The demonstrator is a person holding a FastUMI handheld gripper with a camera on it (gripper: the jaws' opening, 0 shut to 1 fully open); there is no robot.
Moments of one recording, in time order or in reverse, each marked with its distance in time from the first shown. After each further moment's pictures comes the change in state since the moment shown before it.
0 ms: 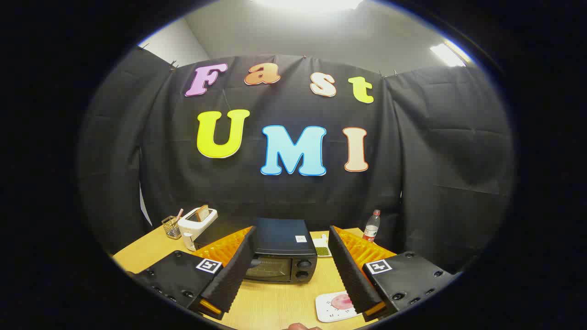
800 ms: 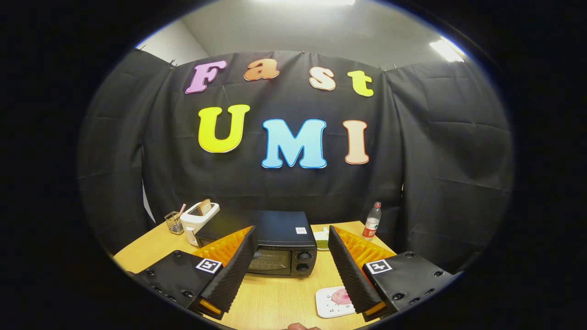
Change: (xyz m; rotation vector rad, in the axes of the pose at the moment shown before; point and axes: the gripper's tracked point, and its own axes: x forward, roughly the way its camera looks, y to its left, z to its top) arm -0.008 -0.007 -0.015 0.026 0.031 0.018
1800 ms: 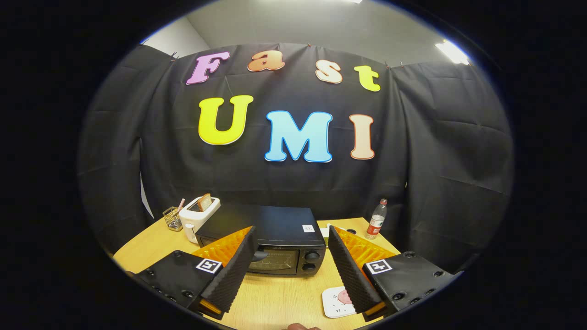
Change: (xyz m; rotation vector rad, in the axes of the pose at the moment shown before) arm 0.037 0.032 -0.008 -0.032 0.061 -0.003
